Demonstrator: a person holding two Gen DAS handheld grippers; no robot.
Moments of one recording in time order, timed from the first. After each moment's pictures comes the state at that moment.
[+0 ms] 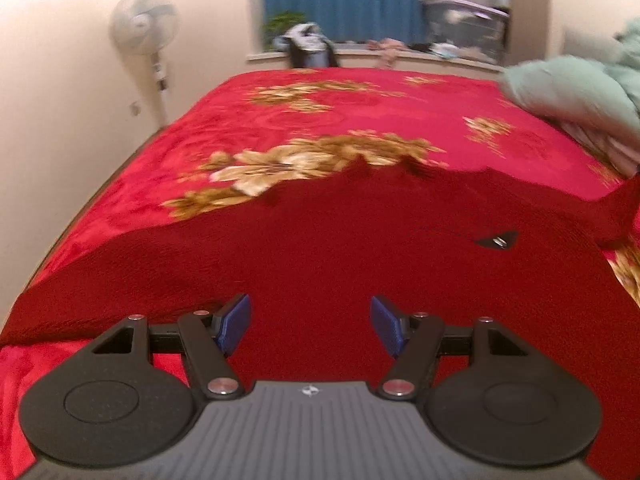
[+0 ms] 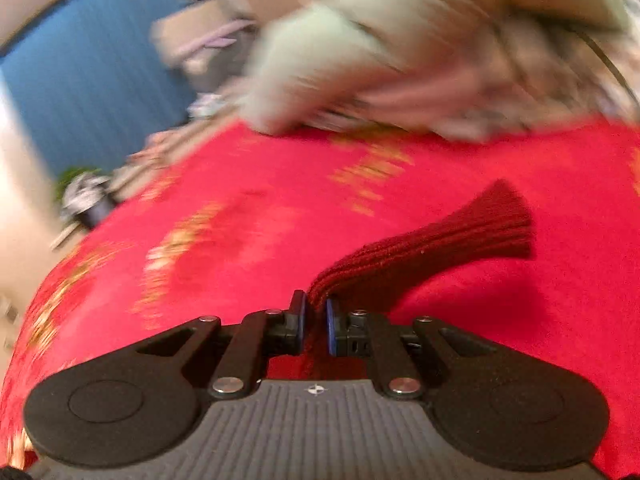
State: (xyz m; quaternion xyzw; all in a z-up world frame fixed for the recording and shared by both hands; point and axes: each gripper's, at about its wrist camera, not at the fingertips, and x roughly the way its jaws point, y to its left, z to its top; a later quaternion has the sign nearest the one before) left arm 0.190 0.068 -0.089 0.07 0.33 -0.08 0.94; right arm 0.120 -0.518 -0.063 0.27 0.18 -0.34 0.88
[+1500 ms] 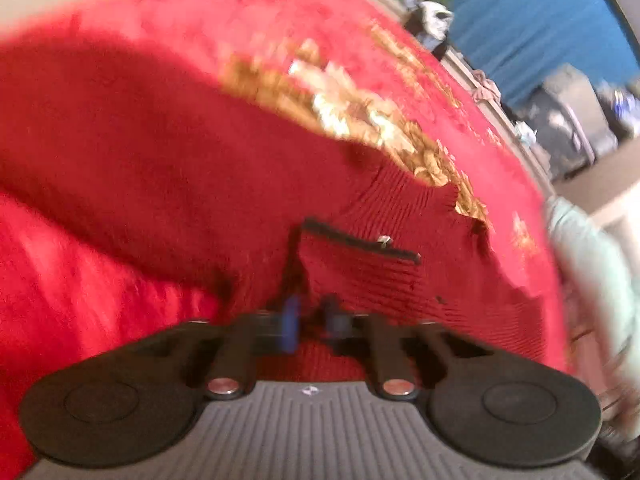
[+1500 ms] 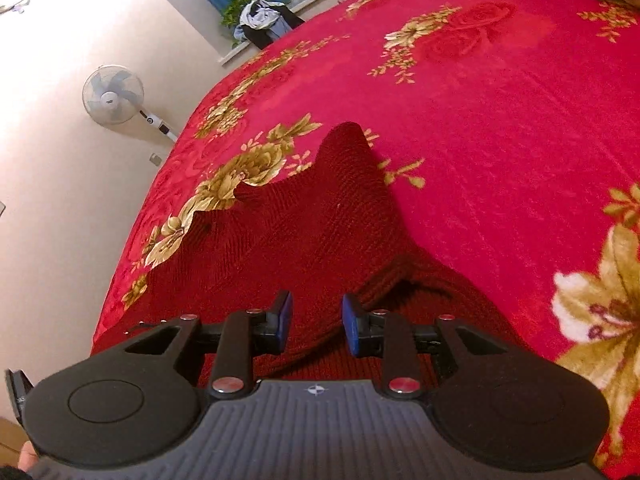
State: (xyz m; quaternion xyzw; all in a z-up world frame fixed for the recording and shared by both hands) left arm 0.303 0.153 -0.142 -0.26 0.44 -0.04 0.86; right arm 0.154 -0.350 -0.119 0.35 0.35 -0.07 0.87
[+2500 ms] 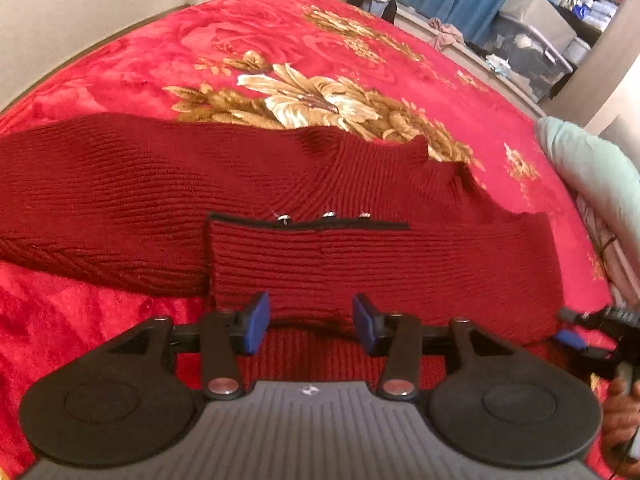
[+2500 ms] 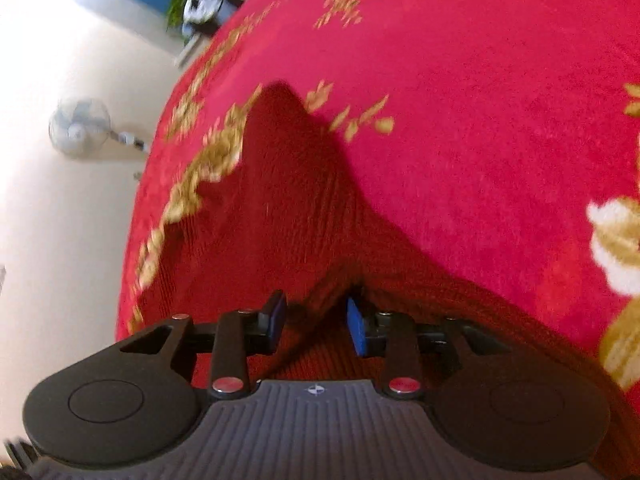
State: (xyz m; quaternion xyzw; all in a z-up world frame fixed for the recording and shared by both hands) left arm 0.292 0.131 -0.124 -0.13 0.46 -0.09 0.87; right arm 0.173 -0.379 -0.157 0.48 0.35 -0.09 0.80
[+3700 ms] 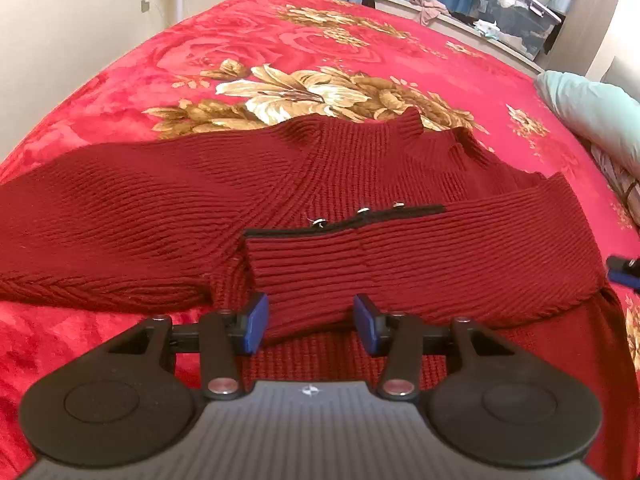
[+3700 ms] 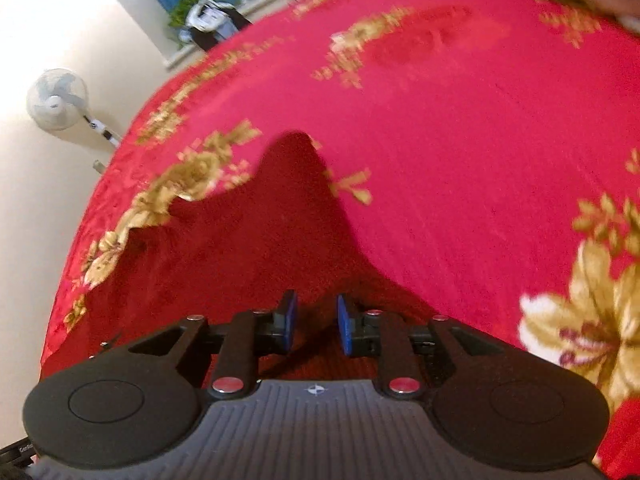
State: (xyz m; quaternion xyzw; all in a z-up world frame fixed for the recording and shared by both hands) left arm 0.294 0.097 -0.131 -0.04 0.45 -0.09 0.89; right arm 0.172 -0.364 -0.118 0.33 0.35 -0.15 0.86
